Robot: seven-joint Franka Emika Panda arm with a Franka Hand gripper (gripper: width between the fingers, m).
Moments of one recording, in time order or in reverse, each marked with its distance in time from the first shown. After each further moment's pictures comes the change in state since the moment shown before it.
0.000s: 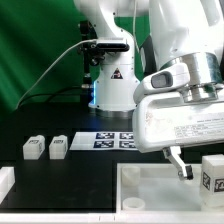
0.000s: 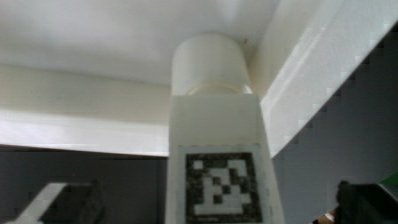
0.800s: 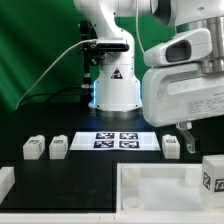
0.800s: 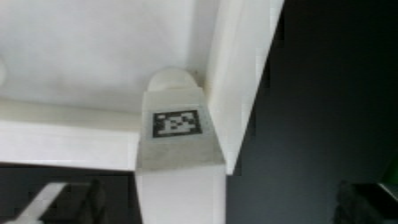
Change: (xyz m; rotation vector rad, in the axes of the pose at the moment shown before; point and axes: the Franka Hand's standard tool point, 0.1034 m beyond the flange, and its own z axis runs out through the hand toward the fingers) arm 0.026 -0.007 -0.030 0.101 -0.572 0.083
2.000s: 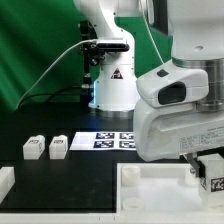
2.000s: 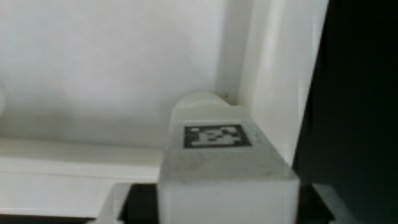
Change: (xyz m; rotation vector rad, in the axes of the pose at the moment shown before) arm 0.010 0.017 0.027 0.011 -0.078 0.043
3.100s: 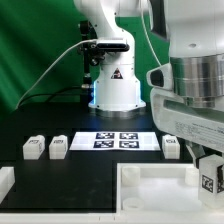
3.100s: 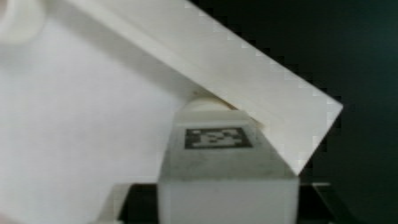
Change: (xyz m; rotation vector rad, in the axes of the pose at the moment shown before) arm -0.003 -0.002 0.003 0.054 0.079 1.294
